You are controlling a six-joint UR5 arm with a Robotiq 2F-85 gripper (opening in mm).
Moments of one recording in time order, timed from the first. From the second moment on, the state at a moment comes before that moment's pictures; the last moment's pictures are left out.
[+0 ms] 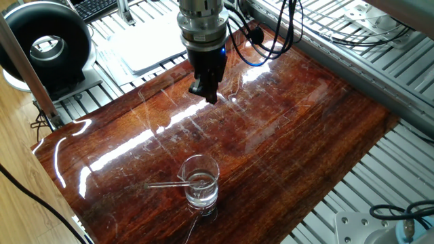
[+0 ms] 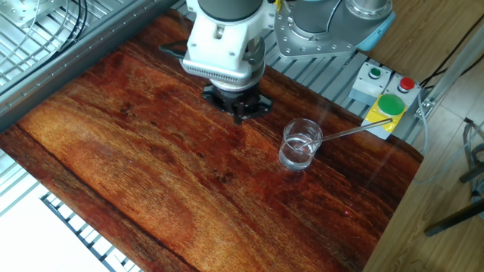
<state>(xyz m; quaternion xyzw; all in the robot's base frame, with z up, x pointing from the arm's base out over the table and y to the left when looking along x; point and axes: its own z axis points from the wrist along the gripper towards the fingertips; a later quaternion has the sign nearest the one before) 0.476 0.107 0.171 0.20 -0.98 -0.01 0.06</state>
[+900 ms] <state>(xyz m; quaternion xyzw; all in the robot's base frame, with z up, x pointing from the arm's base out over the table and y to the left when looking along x) 0.489 0.148 0.186 0.19 -0.98 -0.02 0.01</state>
